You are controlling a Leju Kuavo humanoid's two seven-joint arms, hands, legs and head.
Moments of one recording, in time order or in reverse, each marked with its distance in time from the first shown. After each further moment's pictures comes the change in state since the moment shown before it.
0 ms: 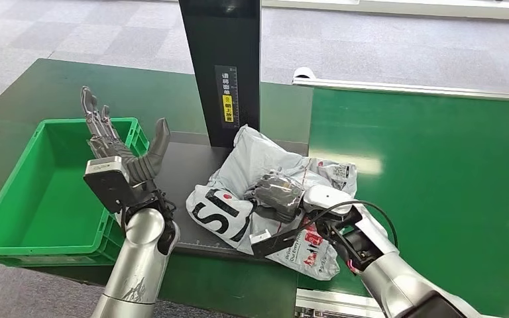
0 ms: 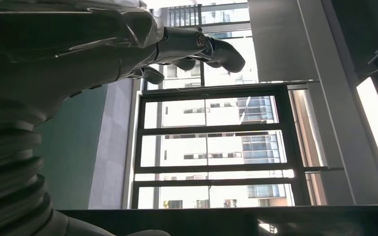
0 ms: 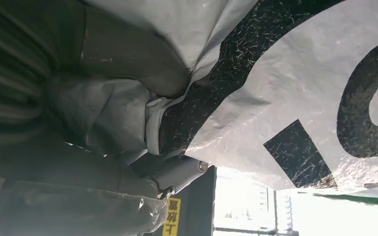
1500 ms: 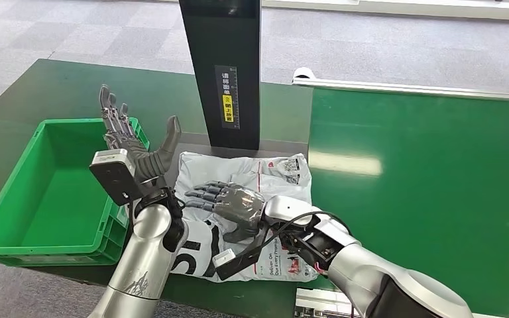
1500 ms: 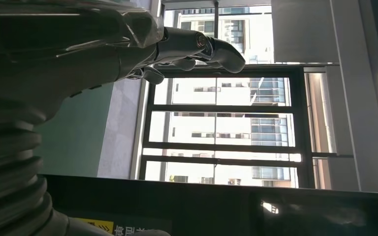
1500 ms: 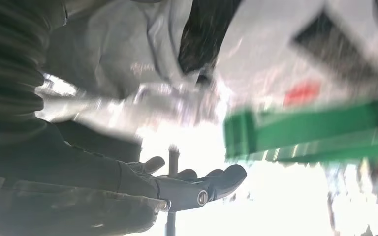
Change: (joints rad) left arm -0.043 0.021 -0.065 0.065 0.134 -0.010 0.000; right arm -0.126 0.142 0.479 0.245 -0.448 -0.337 0.031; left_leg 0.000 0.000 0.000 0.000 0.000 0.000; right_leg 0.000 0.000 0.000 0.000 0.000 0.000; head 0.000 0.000
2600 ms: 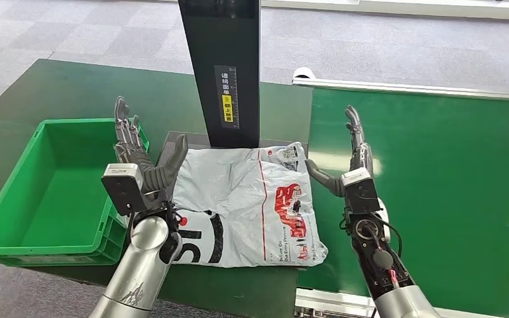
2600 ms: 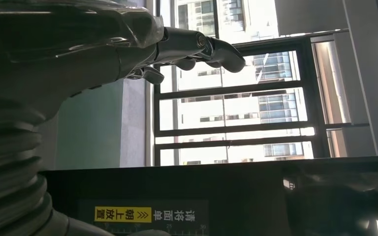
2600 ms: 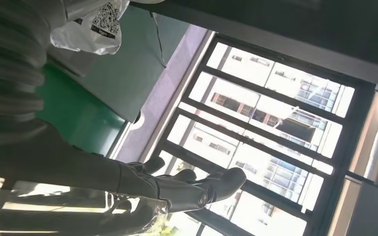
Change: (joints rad) left arm 0.055 0.053 -0.023 0.014 -0.019 -0.096 0.000; right arm 0.366 -0.151 -0.911 -0.497 -0.460 0.042 -0.031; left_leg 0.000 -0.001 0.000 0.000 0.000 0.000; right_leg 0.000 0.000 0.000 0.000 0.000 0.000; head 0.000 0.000
